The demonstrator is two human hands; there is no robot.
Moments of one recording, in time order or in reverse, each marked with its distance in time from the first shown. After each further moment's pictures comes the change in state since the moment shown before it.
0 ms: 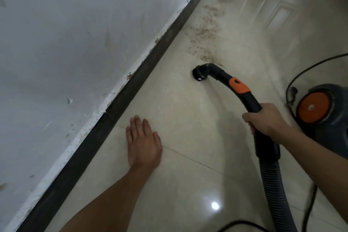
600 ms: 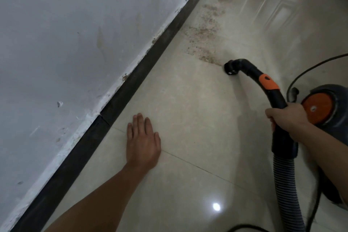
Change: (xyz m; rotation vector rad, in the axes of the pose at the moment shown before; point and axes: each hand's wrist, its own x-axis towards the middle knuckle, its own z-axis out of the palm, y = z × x) left_hand 0.014 0.003 0.004 0.041 -0.015 0.131; right_hand 0.032 0.026 -0.035 0.080 0.204 0.159
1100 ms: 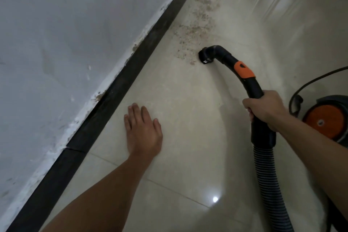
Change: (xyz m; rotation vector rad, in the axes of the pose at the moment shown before) left_hand 0.096 0.049 0.007 -0.039 0.053 -0.101; right_hand 0.065 -0.054 0.040 0.023 -0.096 -0.072
